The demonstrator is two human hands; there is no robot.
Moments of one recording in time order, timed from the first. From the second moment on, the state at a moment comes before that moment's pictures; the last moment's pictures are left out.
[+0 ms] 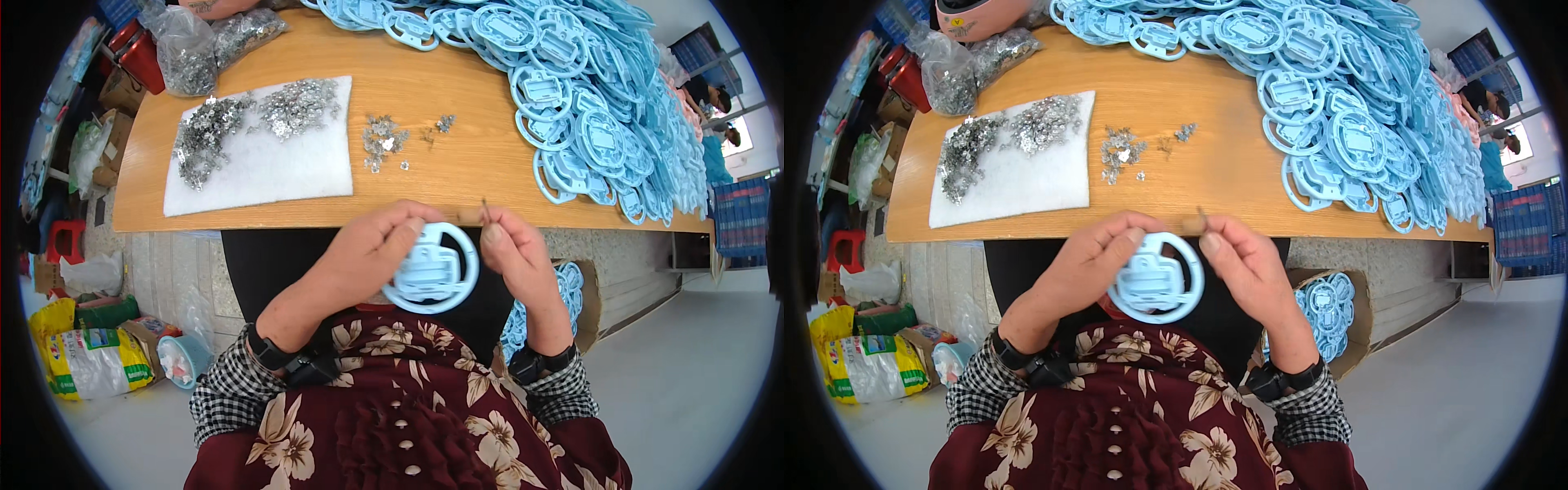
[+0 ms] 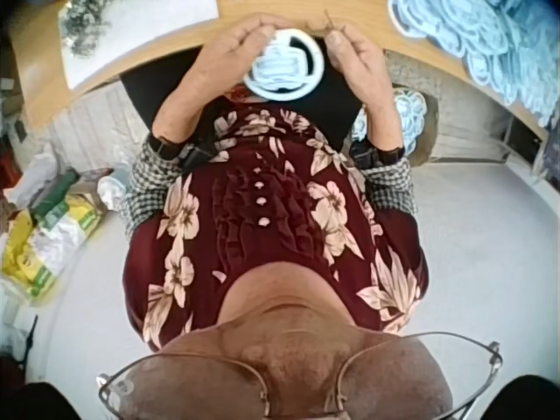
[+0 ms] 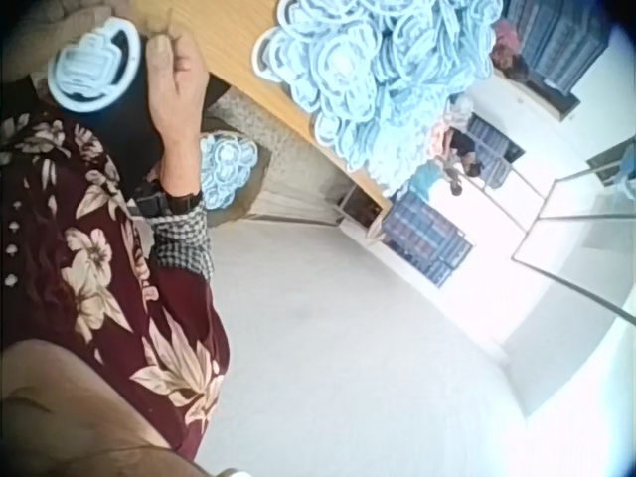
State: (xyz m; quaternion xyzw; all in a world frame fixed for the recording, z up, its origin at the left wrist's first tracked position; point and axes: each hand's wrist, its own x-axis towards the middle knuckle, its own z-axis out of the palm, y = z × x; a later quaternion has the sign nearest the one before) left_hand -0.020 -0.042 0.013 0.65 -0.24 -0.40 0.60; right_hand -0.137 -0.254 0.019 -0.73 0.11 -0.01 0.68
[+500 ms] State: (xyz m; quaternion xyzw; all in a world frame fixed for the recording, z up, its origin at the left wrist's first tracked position) left_hand -0.002 -0.007 0.001 0.65 -0.12 -0.31 0.68; right_hand -0.032 -0.224 -0.019 -0.95 0.02 -0.18 0.26
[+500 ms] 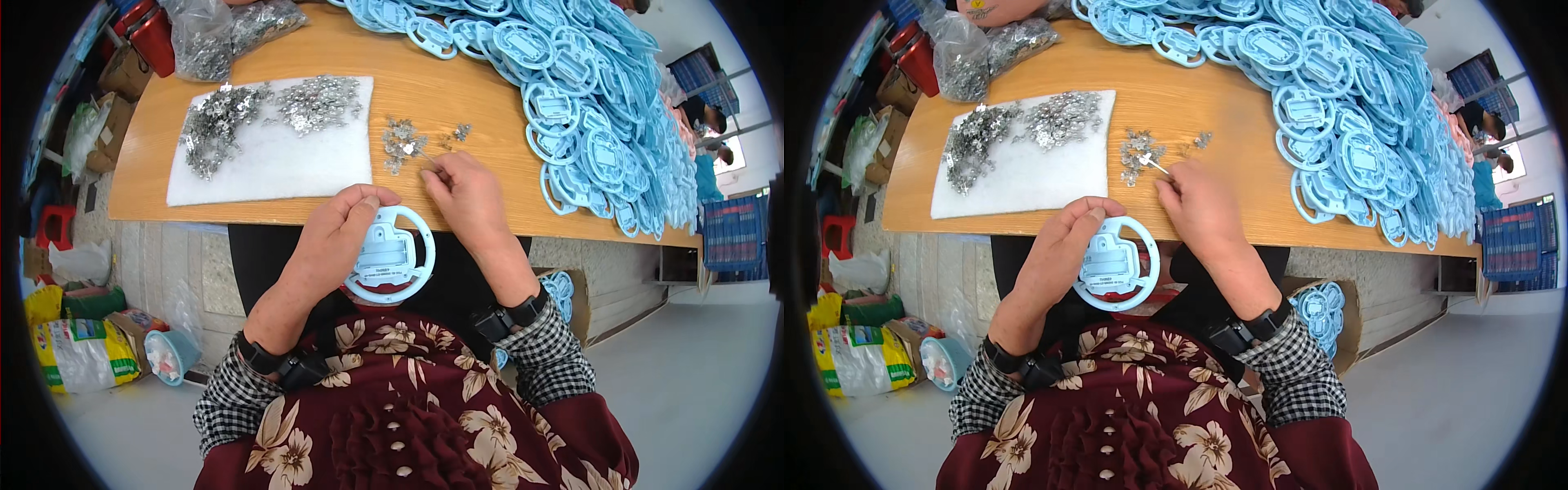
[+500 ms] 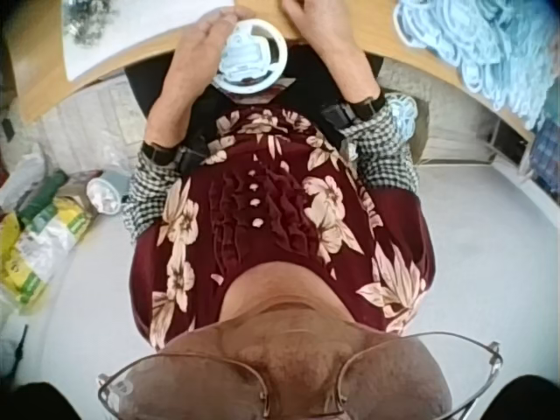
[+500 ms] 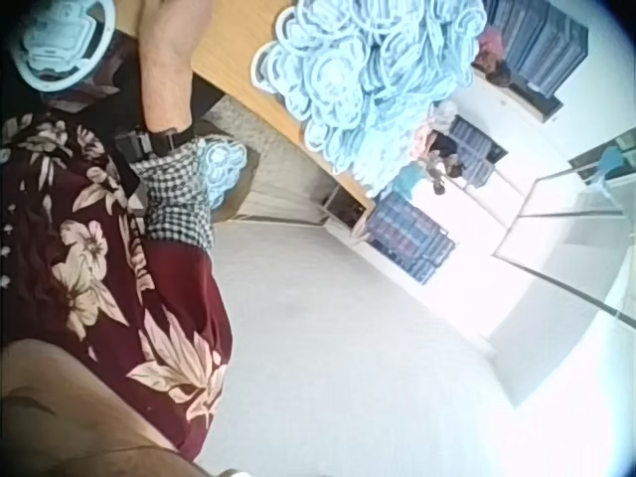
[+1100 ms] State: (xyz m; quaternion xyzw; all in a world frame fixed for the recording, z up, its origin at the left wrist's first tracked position) left_hand 0.026 -0.049 -0.007 0.66 -0.16 -0.28 0.68; right_hand -0.040 -0.237 0.014 -0.78 0.07 -0.04 0.62
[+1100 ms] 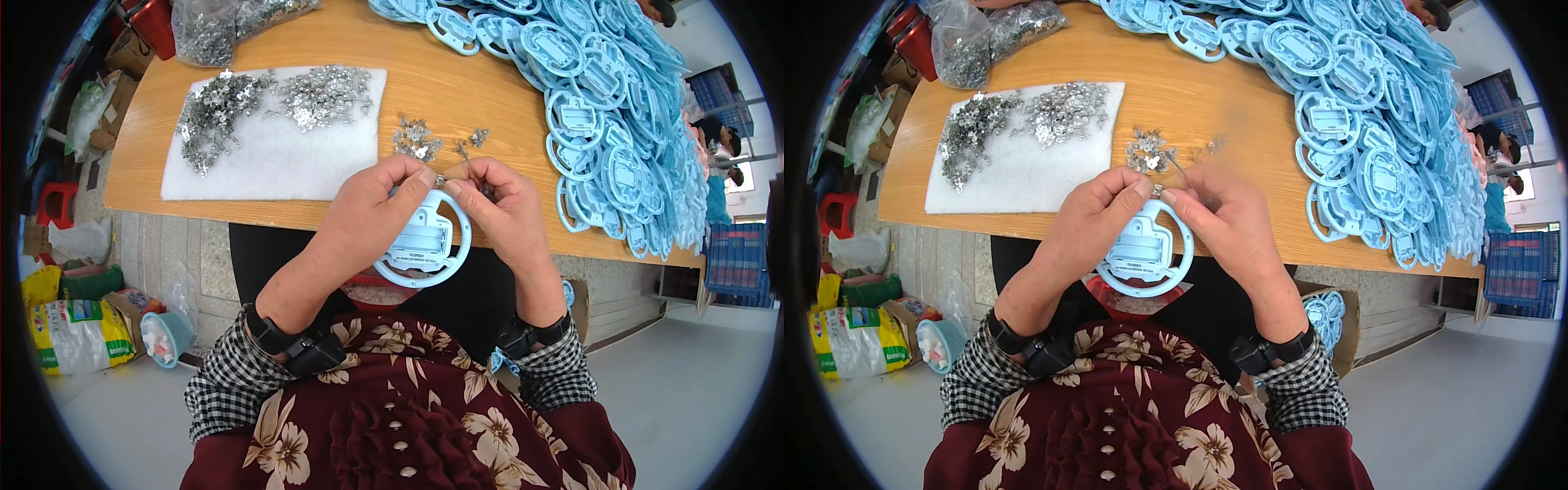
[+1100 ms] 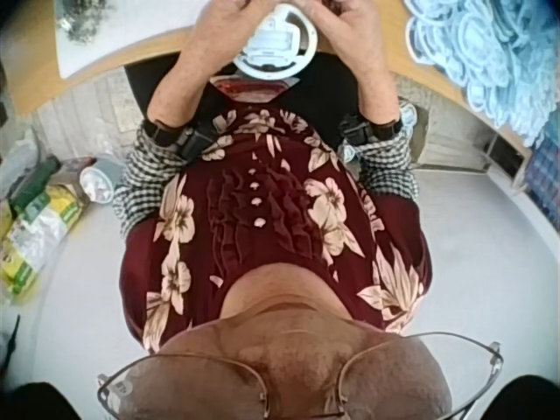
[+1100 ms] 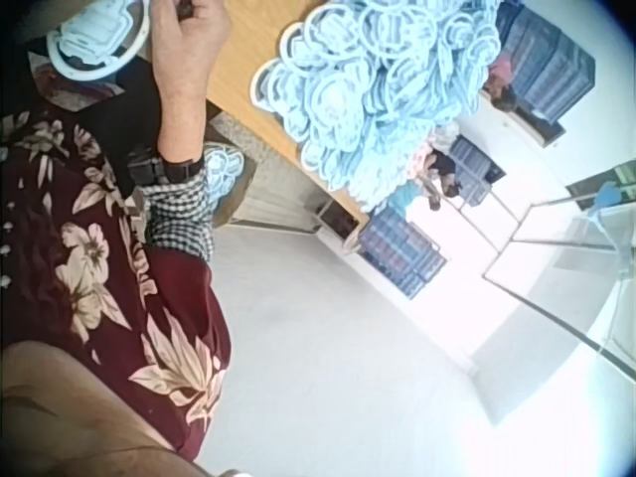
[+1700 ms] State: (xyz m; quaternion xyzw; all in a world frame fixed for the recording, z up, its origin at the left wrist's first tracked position) left_hand 0.025 -0.057 -0.004 0.75 -0.24 -0.20 0.59; right_hand -0.027 -0.249 0.012 -0.75 0.13 0.07 0.65
